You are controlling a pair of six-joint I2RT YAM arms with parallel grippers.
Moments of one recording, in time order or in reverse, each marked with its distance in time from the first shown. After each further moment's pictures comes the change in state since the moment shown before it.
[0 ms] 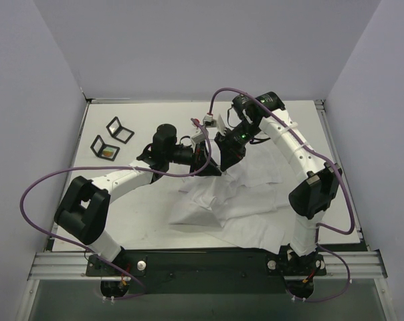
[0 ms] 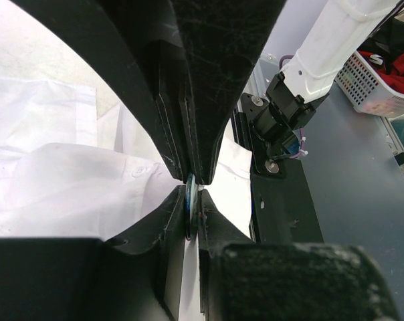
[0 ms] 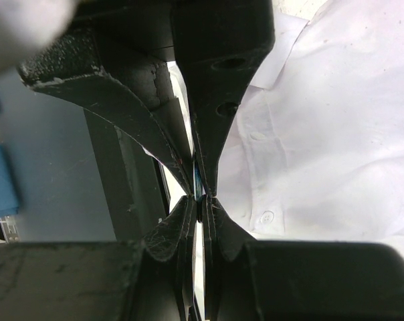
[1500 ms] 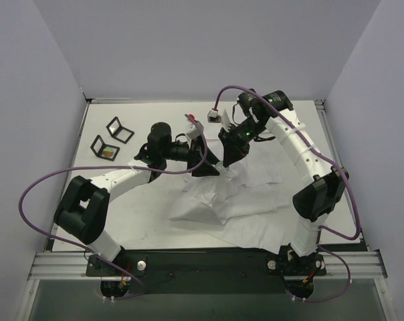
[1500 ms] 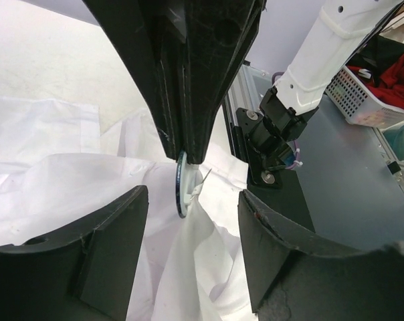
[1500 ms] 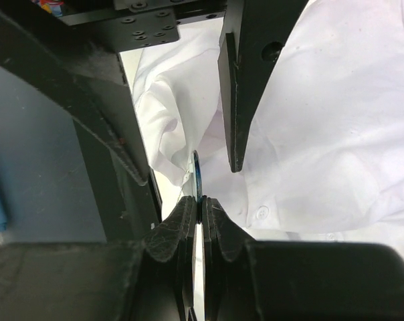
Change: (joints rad) left arm 0.034 0.000 -0.011 0.139 0.037 -0.101; right arm -0.027 -0.045 0.000 0.027 0.016 0.025
